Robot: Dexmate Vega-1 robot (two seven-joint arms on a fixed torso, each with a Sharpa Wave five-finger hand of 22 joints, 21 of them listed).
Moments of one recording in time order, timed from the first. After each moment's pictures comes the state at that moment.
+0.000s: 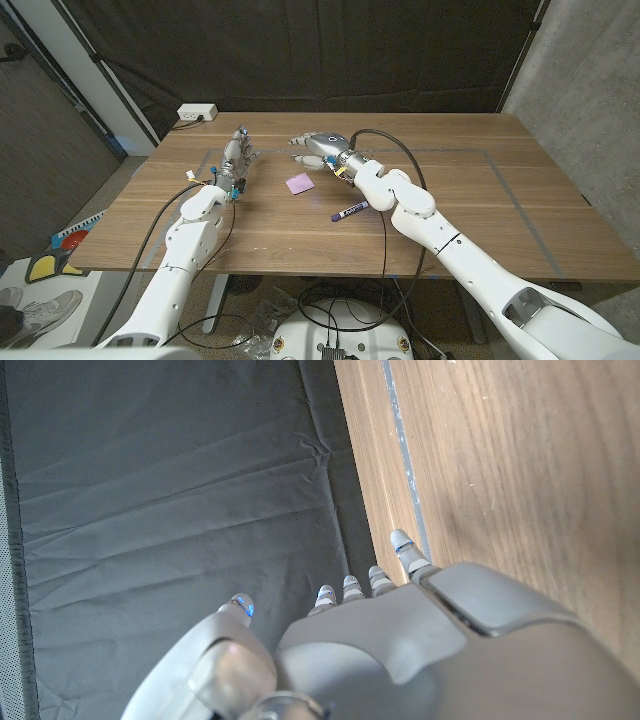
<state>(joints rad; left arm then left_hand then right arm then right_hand) 0.98 0.25 -0.04 -1.48 -0.37 -0.01 -0.14 0.10 0.11 0.25 0.15 0.30 -0.17 -0.11 0.21 0.18 -0.17 -0.01 0.21 0.19 -0.17 0.03 0.19 0.18 -0.17 0.09 0.61 0.19 -0.77 -0.30 -0.62 -1.68 -1.00 0.09 0.13 0.44 0.16 0.46 -0.07 0.17 0.30 -0.04 0.18 0.18 0.33 -0.03 0.21 0.18 0.20 -0.04 0.17 0.19 0.21 0.02 0.29 0.21</state>
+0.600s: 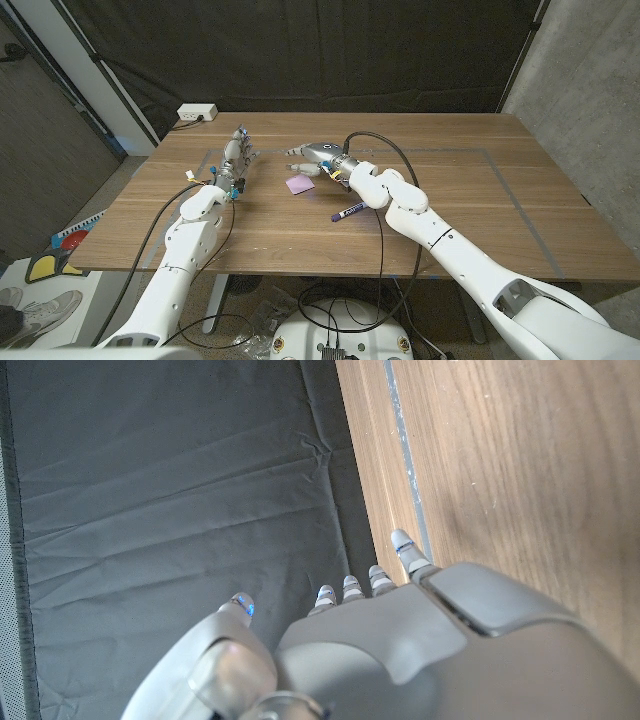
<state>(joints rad) 0.99 0.25 -0.04 -1.48 -0.37 -0.02 -0.14 0.14 0.12 0.29 0.14 0.29 -0.17 -0.11 0.21 0.18 -0.17 -0.01 0.21 0.19 -0.17 0.00 0.19 0.18 -0.17 0.01 0.61 0.19 -0.73 -0.27 -0.65 -1.59 -0.95 0.09 0.22 0.42 0.16 0.45 -0.05 0.17 0.28 -0.03 0.18 0.18 0.29 -0.02 0.20 0.18 0.15 -0.03 0.17 0.19 0.17 0.02 0.28 0.21</state>
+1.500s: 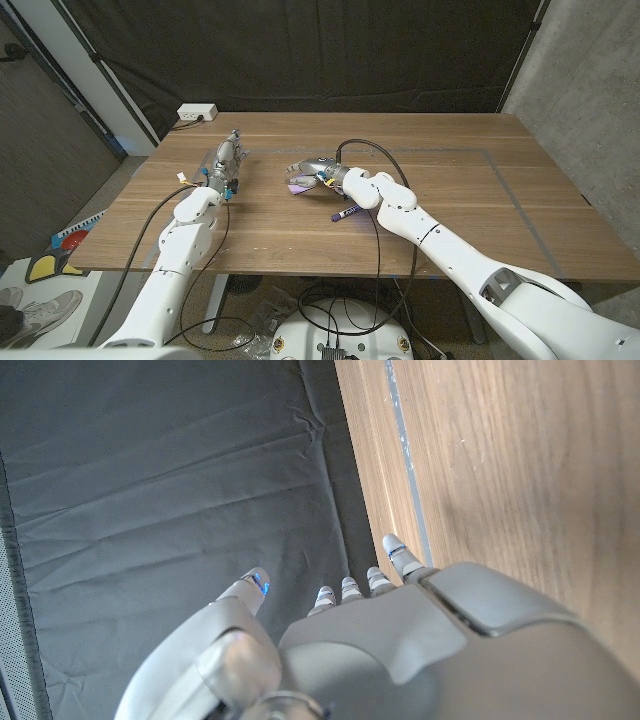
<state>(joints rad) 1.01 0.26 -0.07 -1.50 -0.36 -0.01 -0.09 0.26 0.16 0.46 0.15 0.23 -0.17 -0.08 0.20 0.18 -0.17 -0.06 0.20 0.19 -0.17 -0.03 0.19 0.18 -0.17 -0.03 0.60 0.19 -0.67 -0.23 -0.70 -1.45 -0.91 0.07 0.31 0.38 0.17 0.42 -0.03 0.17 0.26 -0.02 0.19 0.18 0.21 -0.01 0.19 0.18 0.09 0.00 0.17 0.19 0.13 0.01 0.27 0.21</state>
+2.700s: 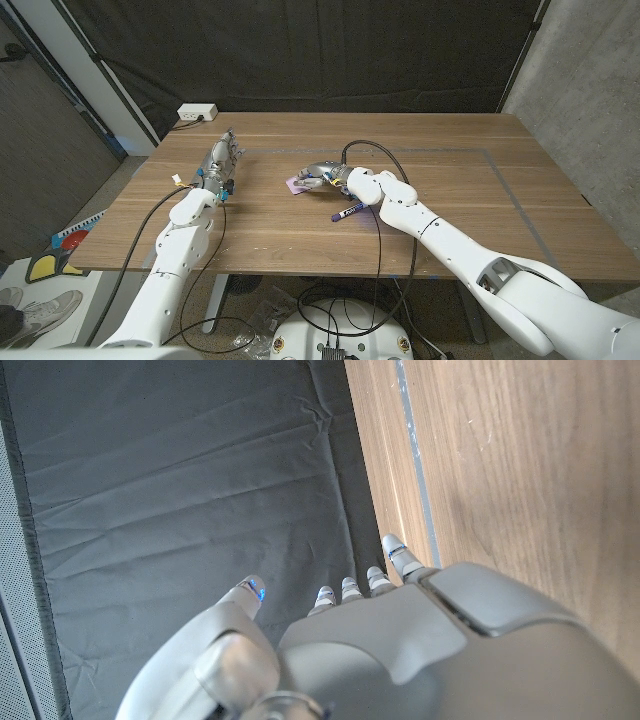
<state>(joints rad) 1.01 0.26 -0.08 -1.47 -0.38 -0.07 -0.12 0.20 0.12 0.42 0.16 0.21 -0.17 -0.08 0.20 0.18 -0.17 -0.06 0.20 0.19 -0.17 -0.03 0.19 0.18 -0.17 -0.03 0.60 0.19 -0.62 -0.23 -0.71 -1.35 -0.86 0.03 0.34 0.36 0.18 0.42 0.01 0.18 0.36 0.02 0.21 0.18 0.32 0.03 0.23 0.18 0.12 -0.01 0.20 0.19 0.15 -0.03 0.27 0.20</state>
